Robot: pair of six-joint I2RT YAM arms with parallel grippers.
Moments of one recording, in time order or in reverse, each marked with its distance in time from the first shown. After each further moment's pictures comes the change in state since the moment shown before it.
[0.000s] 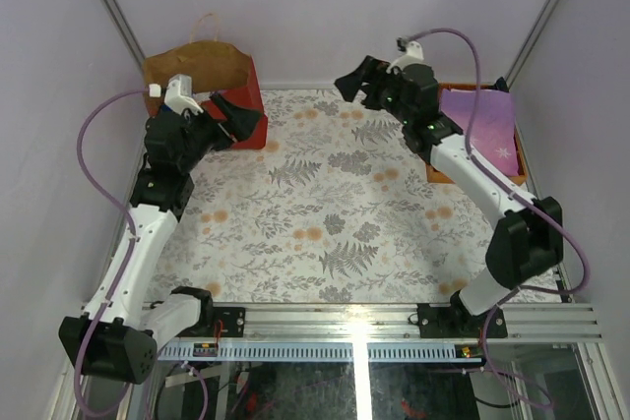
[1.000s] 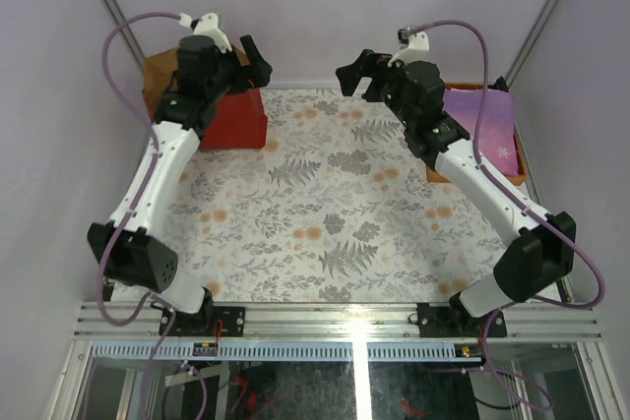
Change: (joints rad) left arm -0.061 0.473 0.663 -0.309 -0.093 0.272; right arm 0.095 -0.023 0.109 -0.032 0.142 -0.159
